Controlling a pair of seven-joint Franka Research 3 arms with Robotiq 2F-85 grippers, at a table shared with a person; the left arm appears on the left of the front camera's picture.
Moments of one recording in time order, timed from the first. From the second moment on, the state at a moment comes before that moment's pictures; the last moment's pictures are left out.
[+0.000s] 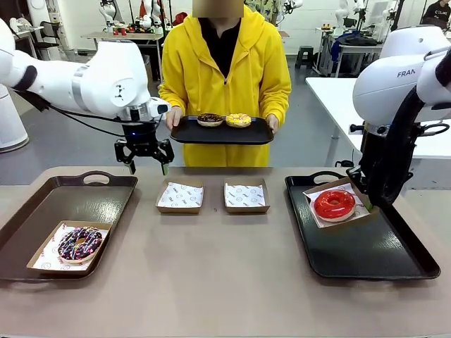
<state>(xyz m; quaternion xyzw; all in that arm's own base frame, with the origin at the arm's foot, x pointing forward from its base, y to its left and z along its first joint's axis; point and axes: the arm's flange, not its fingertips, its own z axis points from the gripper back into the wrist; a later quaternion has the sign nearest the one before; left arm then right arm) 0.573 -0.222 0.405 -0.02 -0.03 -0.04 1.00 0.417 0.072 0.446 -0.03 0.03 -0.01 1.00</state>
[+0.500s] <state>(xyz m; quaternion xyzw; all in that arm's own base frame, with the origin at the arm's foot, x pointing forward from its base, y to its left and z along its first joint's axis) 0.573 -0.232 0.394 -0.02 -0.04 -0.04 1.00 0.417 0.072 0.446 -0.03 0.03 -0.01 1.00</state>
